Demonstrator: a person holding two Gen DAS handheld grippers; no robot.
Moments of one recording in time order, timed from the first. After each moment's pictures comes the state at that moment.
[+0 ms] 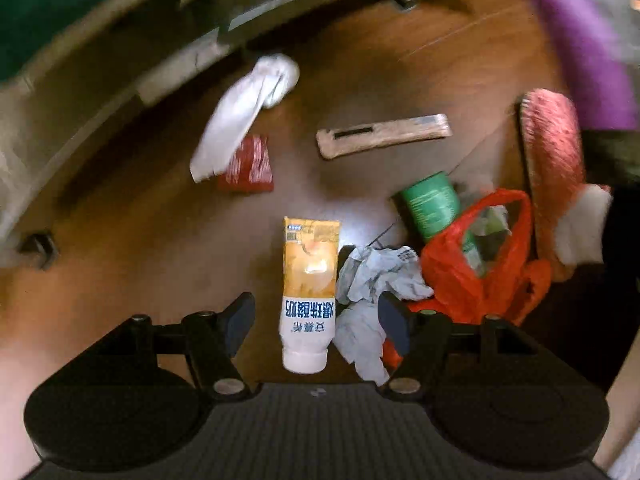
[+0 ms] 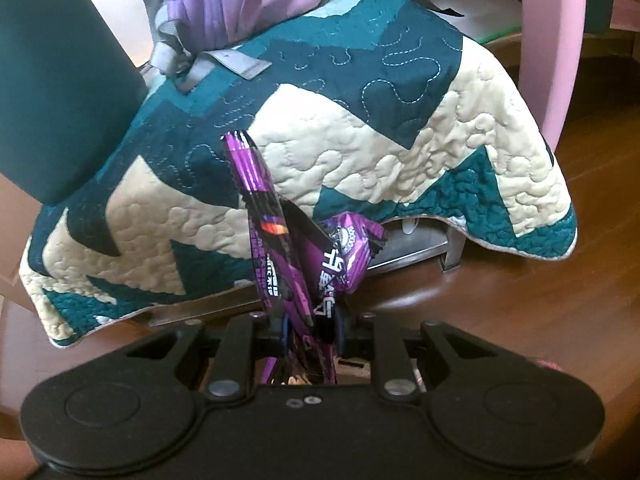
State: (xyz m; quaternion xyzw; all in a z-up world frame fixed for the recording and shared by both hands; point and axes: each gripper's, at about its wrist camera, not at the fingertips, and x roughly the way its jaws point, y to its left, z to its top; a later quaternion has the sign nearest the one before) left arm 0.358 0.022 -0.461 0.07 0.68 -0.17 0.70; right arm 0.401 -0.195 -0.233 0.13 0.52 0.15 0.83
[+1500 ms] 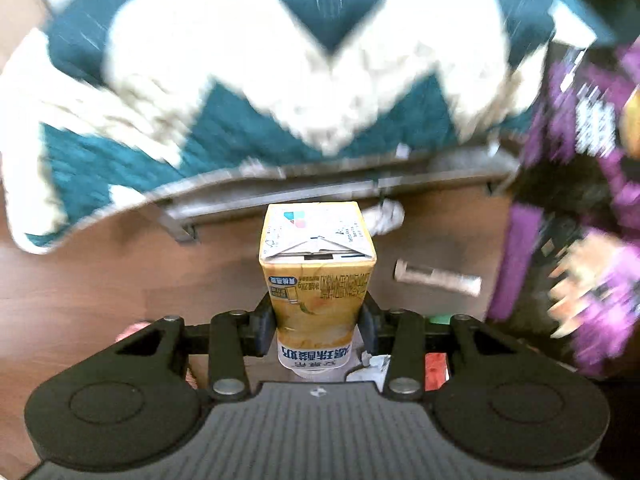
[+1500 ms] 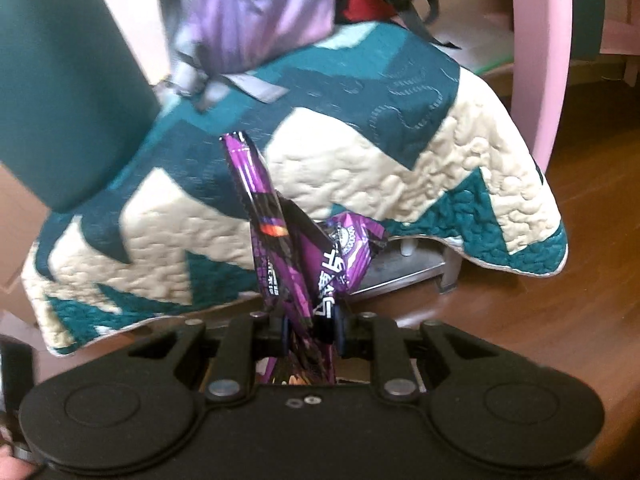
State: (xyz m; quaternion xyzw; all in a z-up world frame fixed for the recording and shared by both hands) left arm 0.314 0.059 -0.270 -0.05 0.56 0.06 0.83; right arm 0.377 -0.190 -0.212 0.13 0.47 0.15 0.86
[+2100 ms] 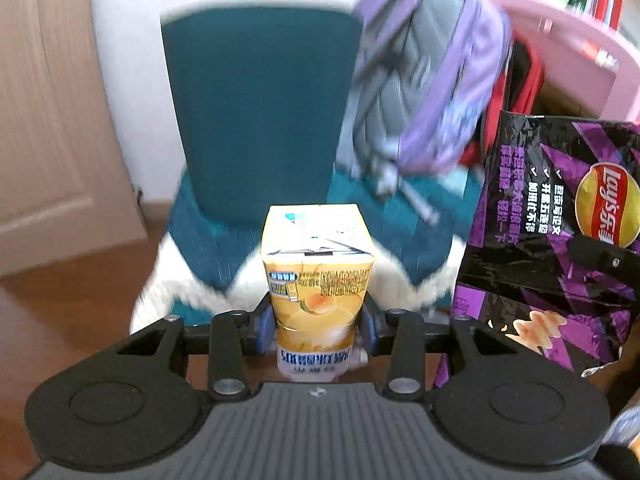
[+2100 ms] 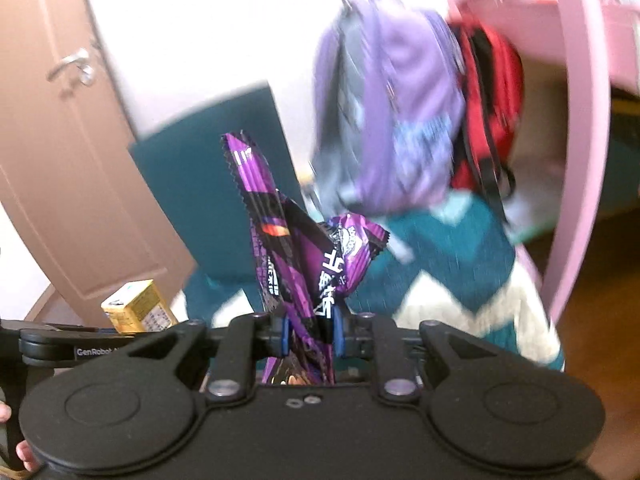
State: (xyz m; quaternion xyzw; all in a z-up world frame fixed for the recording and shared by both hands) left arm 0.249 0.066 -0.025 -0.06 0.37 0.07 0.92; right arm 0.307 -0.180 -0.003 0.10 0.33 0.25 0.91
